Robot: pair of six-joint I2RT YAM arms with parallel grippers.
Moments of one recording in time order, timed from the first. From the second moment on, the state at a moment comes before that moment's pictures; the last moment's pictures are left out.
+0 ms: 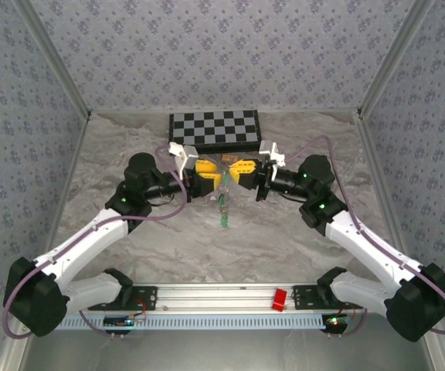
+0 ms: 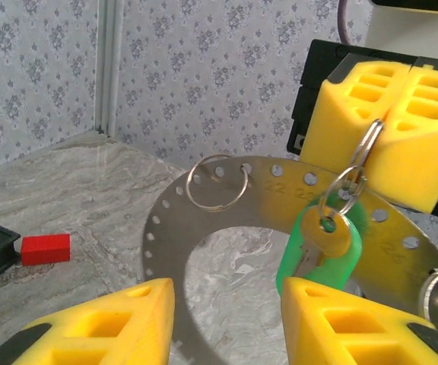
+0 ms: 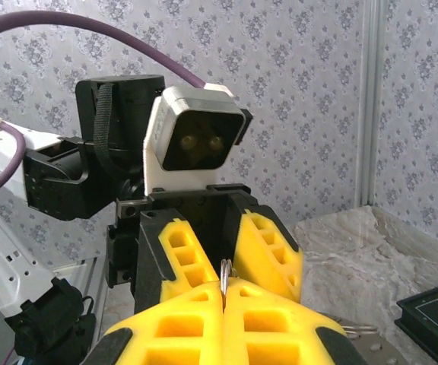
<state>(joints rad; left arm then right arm) -0.59 1.11 0.80 0.26 0.68 -0.22 0.56 1.07 0.79 0.43 -0.76 0.19</state>
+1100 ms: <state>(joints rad) -0.60 1.16 0.85 0.33 0.77 -0.29 0.56 1.11 0.79 0.45 -0.78 0.20</state>
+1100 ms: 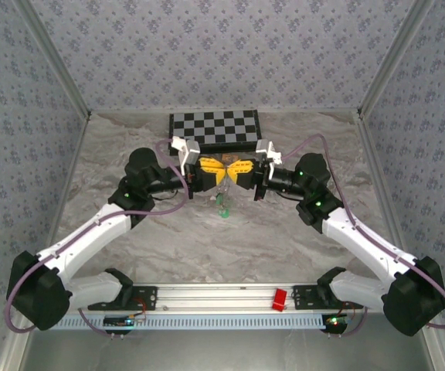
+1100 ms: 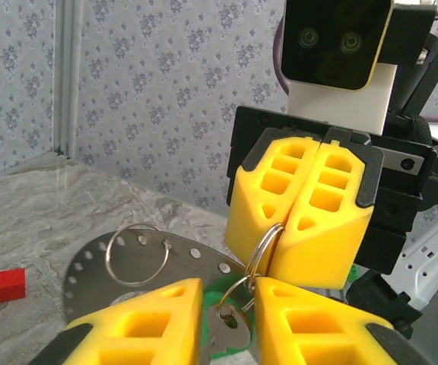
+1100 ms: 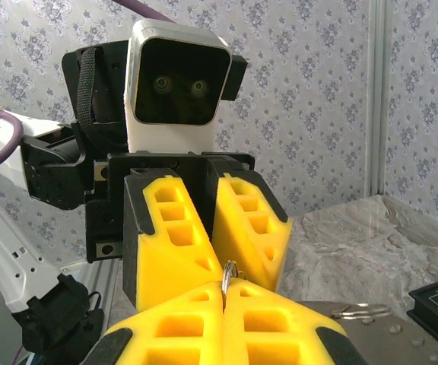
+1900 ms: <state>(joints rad) -0.62 1.18 0.88 0.27 0.79 -0.22 0.54 1.11 0.78 0.47 -0.77 0.23</state>
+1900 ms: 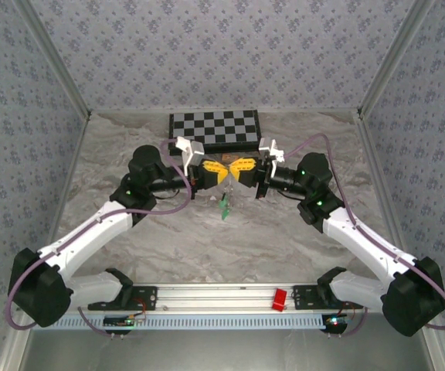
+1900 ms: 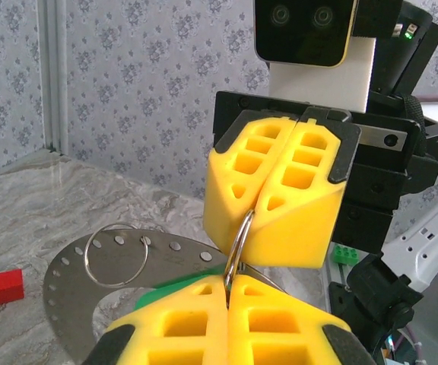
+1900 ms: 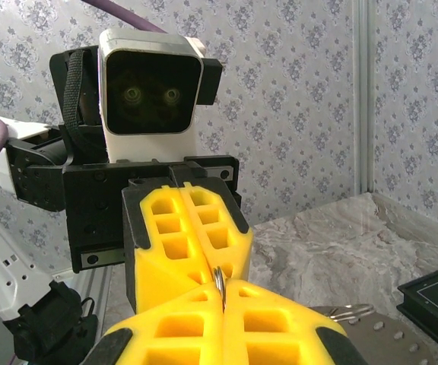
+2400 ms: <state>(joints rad) -0.66 1.22 0.89 0.23 0.80 -0.20 0.55 1.11 0.78 0.50 -0.78 0.25</state>
